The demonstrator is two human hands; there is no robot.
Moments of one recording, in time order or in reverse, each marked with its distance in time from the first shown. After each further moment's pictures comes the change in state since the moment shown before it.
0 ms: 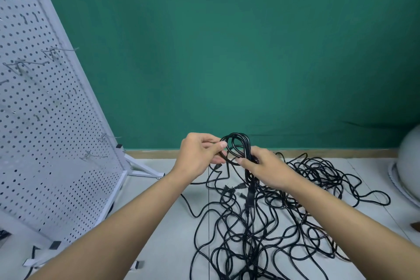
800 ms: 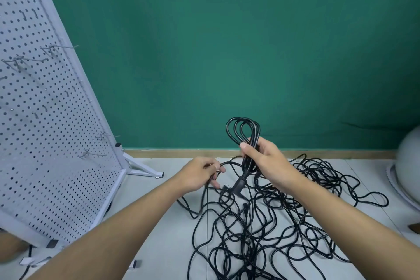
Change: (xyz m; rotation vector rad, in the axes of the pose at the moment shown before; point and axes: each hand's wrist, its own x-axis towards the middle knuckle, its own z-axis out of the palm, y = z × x) left_hand -0.001 -0.052 -0.006 0.250 -0.318 -0.212; right_hand -0.004 -0.007 -0.001 0.466 0.106 -0.019
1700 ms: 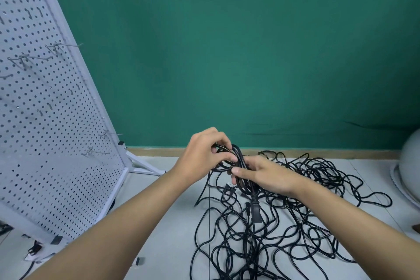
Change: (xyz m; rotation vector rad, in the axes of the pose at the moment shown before) left_hand -0.011 0.041 -0.015 0.329 0.343 0.602; right_hand -0.009 -0.001 0.005 -0.174 -0.441 0.098
